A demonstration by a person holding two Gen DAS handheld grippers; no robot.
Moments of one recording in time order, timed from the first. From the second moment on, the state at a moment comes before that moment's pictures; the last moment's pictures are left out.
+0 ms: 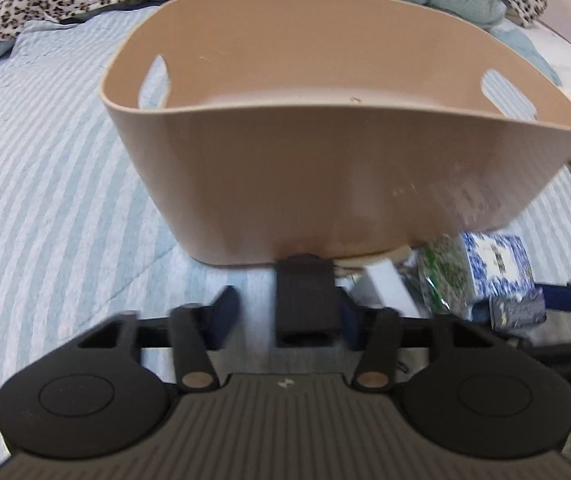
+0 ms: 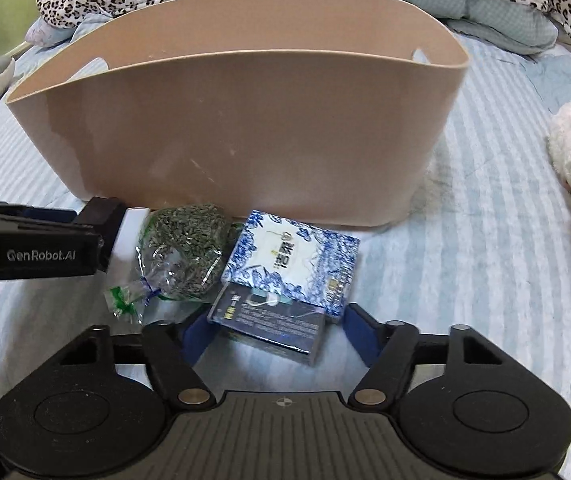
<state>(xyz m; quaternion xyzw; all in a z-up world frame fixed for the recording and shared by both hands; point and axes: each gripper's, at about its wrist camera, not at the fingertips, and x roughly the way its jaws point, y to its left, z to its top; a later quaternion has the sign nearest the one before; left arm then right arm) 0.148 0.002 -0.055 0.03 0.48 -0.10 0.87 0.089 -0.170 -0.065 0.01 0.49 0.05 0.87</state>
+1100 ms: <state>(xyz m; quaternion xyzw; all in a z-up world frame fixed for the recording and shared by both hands) 0.115 -0.002 -0.005 0.07 0.44 -0.11 0.89 0.067 -0.198 -0.025 0.03 0.45 0.06 0.89</state>
